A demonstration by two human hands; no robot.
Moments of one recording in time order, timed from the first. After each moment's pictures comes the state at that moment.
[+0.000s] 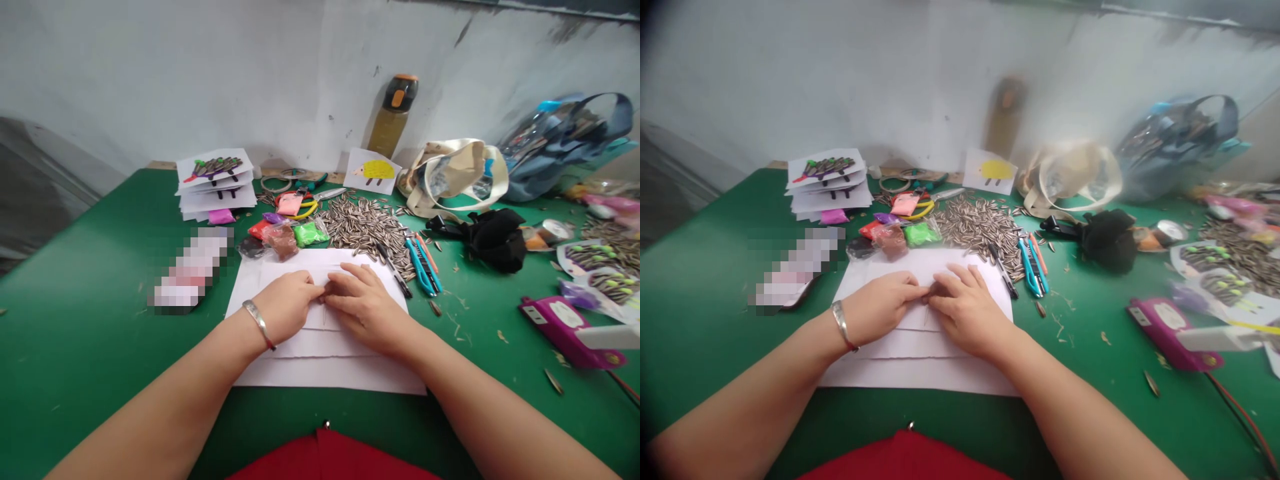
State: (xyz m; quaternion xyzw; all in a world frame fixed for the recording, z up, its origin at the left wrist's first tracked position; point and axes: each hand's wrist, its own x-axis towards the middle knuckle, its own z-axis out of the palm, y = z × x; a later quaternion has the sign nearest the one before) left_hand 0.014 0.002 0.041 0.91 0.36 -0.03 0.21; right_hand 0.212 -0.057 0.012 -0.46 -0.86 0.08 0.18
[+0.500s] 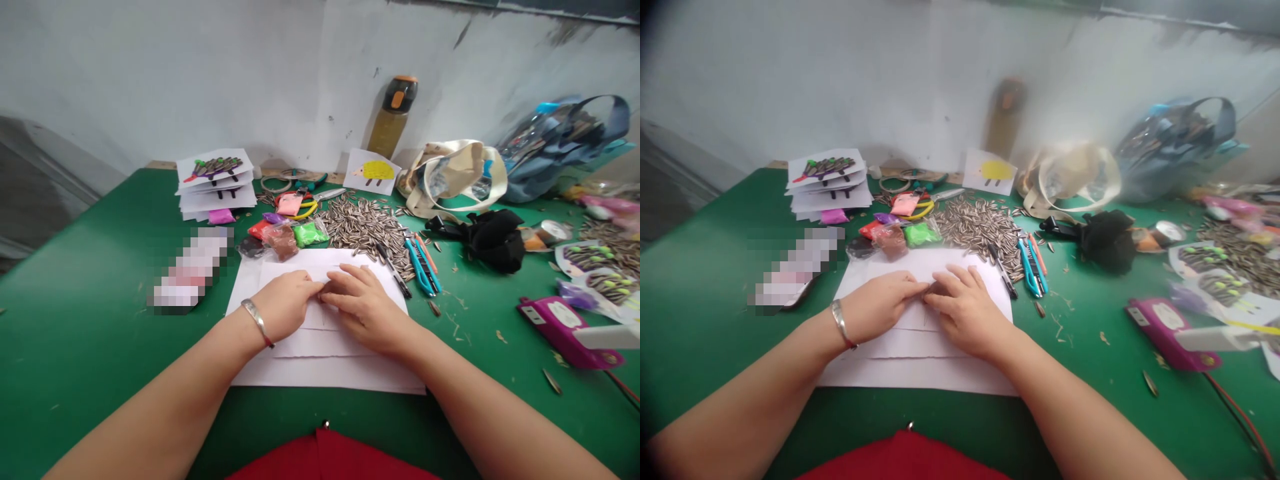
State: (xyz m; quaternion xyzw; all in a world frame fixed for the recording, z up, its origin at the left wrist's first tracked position) left_hand 0.013 0.003 0.041 0.91 0.36 -0.03 0.20; right_hand 0.214 -0.058 0.013 -0.48 -0.86 0.11 0.16
